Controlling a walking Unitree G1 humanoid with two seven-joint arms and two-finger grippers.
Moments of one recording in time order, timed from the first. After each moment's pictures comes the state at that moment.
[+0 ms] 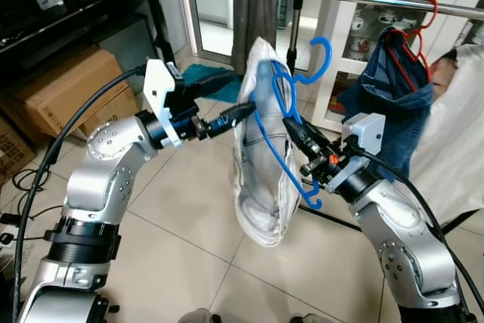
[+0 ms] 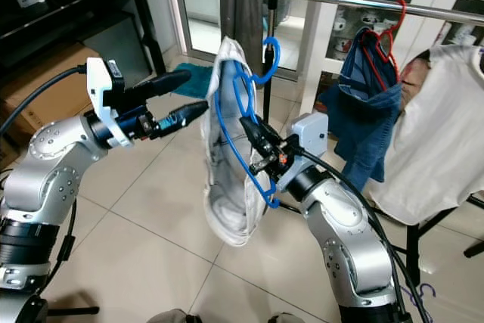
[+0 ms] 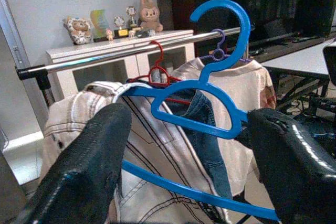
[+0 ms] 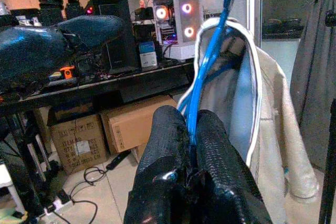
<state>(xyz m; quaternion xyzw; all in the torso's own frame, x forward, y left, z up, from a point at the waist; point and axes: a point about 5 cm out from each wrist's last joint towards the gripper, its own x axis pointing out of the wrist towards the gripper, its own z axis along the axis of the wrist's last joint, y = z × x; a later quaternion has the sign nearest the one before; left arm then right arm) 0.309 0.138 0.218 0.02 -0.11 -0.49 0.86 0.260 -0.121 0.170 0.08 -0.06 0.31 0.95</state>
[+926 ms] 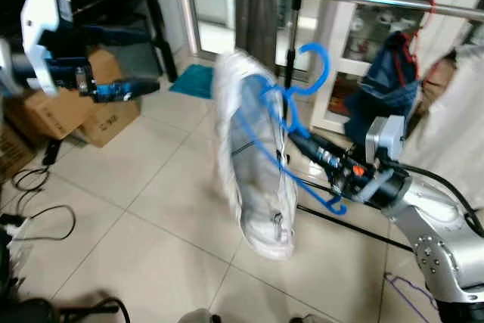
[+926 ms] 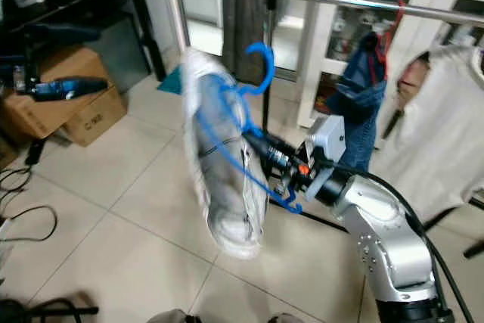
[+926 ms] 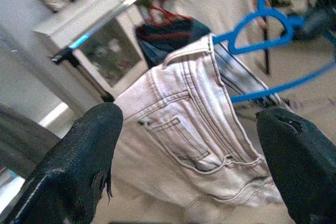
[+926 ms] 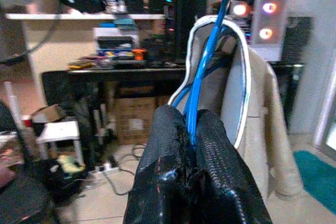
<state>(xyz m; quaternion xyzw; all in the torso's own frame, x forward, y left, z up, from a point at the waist) 0.322 0.258 0.303 0.25 -0.03 -0.55 0.79 0.250 -0.149 0.180 0.02 -0.06 0.47 0.88</state>
